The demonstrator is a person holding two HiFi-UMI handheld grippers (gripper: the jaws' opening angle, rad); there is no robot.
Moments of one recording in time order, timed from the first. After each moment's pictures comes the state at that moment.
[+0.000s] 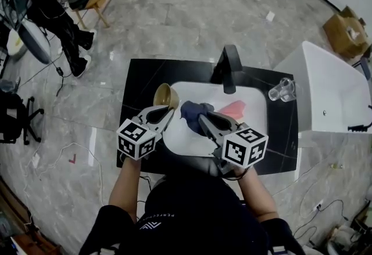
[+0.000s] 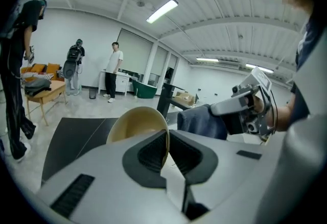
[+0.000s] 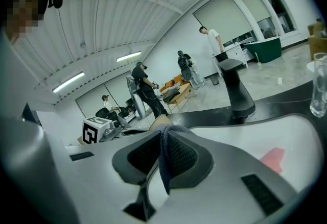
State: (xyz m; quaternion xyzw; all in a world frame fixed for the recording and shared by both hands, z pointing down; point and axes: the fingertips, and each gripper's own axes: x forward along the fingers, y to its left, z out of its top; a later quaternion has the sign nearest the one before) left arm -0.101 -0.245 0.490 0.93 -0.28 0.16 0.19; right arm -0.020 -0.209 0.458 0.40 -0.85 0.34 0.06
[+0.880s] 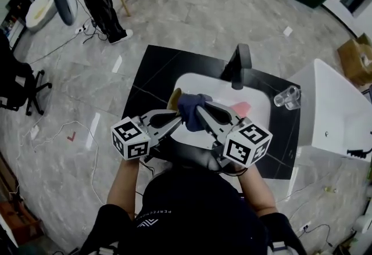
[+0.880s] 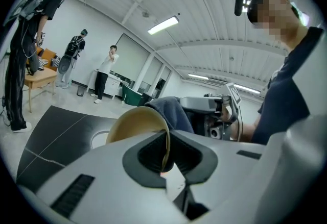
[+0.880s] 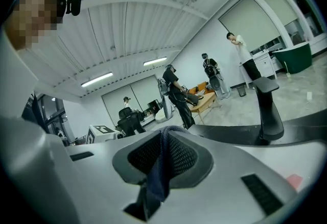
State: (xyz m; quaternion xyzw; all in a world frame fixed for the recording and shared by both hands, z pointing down) left arm -0.091 -0.163 0.442 0.94 -0.23 0.06 0.23; right arm -0.050 -0.183 0.401 0.30 -0.92 0.26 0.02
